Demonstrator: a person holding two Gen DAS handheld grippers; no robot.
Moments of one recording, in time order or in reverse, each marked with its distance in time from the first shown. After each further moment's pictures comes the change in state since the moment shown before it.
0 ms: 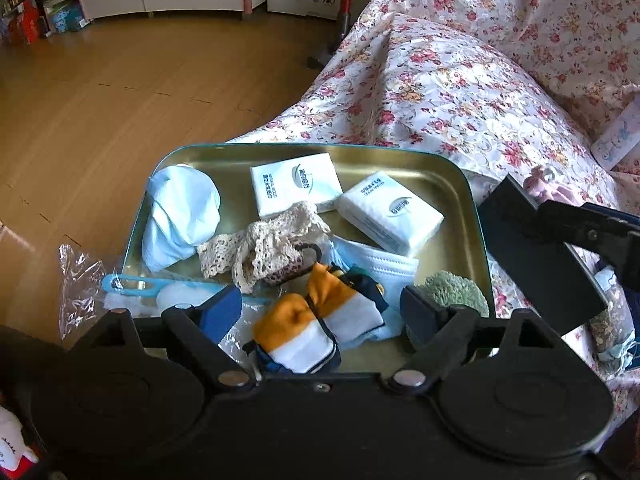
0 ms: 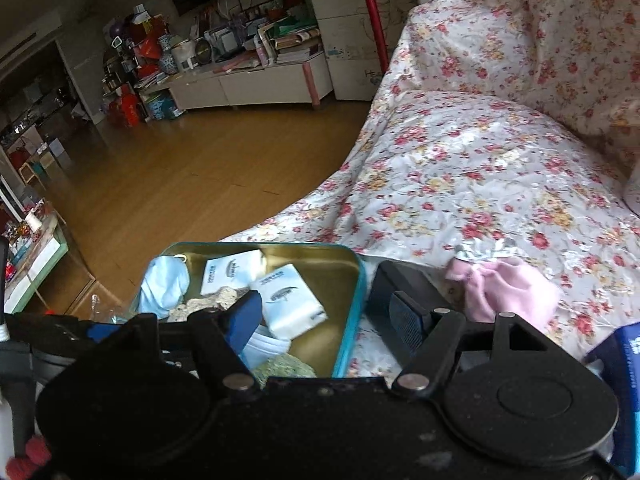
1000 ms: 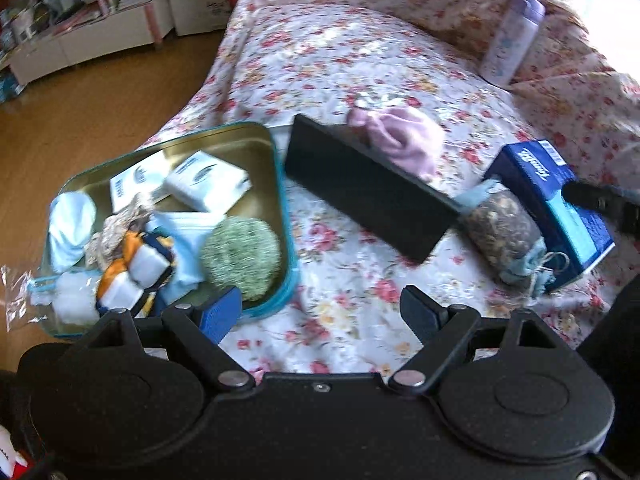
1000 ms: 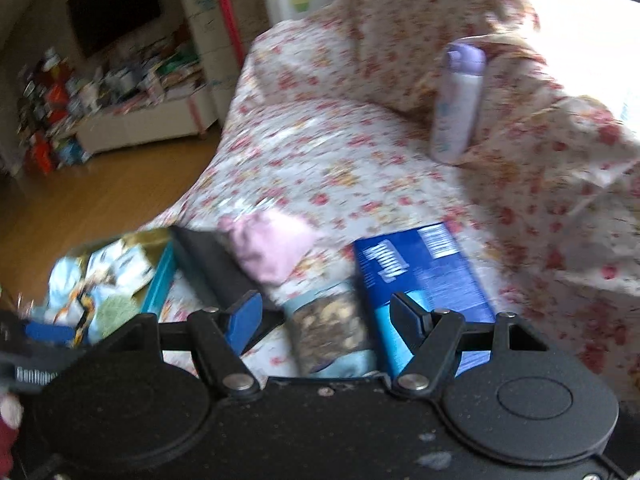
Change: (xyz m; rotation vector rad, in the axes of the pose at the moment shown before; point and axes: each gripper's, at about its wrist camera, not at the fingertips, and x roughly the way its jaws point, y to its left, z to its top) left arm -0.030 -0.144 -0.051 0.244 -0.003 -0.064; right arm -0.124 -0.136 -0.080 0.171 -0.089 -0.272
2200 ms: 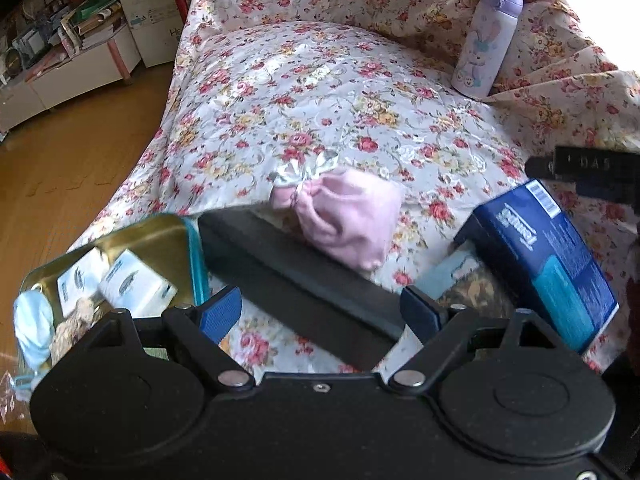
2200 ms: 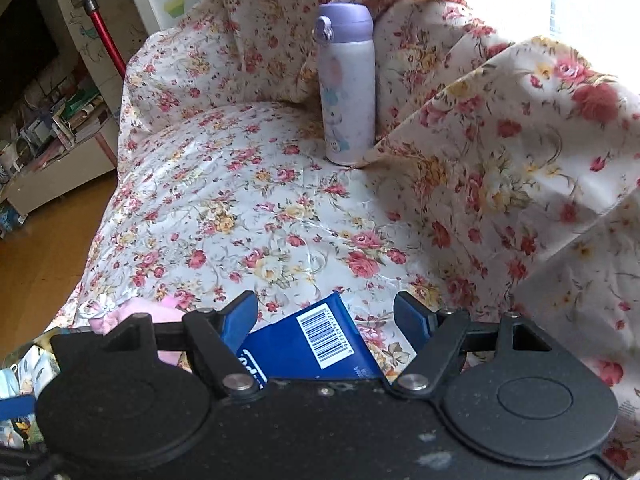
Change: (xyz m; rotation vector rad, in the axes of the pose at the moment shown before) left arm 0.045 -0.066 0.079 0.100 -0.012 0.020; right arm 0.106 -0.092 0.064 0.229 0.059 -0.149
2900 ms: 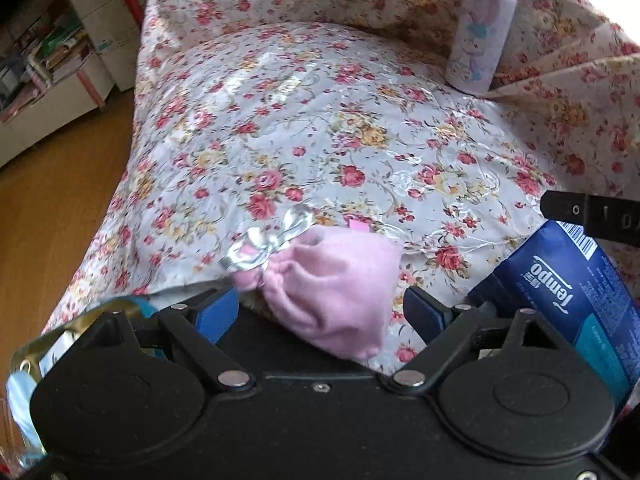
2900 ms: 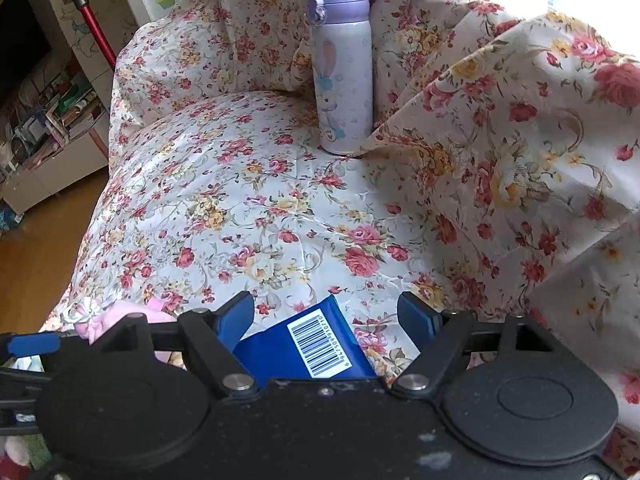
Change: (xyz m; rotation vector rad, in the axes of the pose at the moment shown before) left arm 0.057 -0.025 0.047 0.126 0.023 0.012; right arm 0.022 -0.003 0.004 0.019 0.028 -0.004
